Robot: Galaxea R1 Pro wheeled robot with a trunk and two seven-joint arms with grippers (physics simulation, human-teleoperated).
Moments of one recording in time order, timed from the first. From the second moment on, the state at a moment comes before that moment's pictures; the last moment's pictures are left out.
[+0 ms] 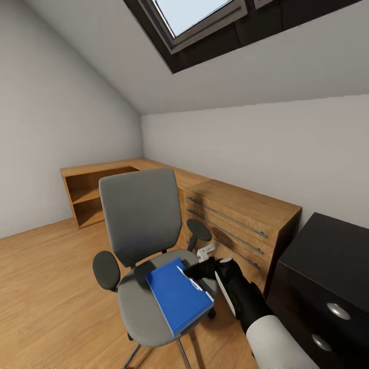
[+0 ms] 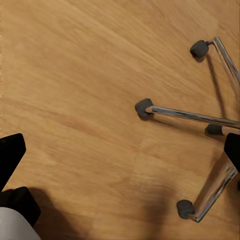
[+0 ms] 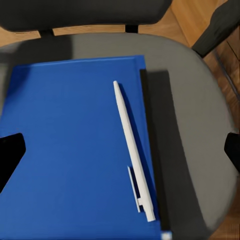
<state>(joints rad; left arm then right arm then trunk) 0.43 0.29 -0.10 -1.30 1.38 -0.12 0.31 -0.64 0.17 0.16 -0.90 0.24 0.61 0.37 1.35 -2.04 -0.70</state>
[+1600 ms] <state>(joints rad) 0.43 0.28 -0.10 -1.24 1.41 -0.11 0.31 -0.64 0.17 0.17 -0.86 0.24 0.61 0.37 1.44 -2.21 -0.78</state>
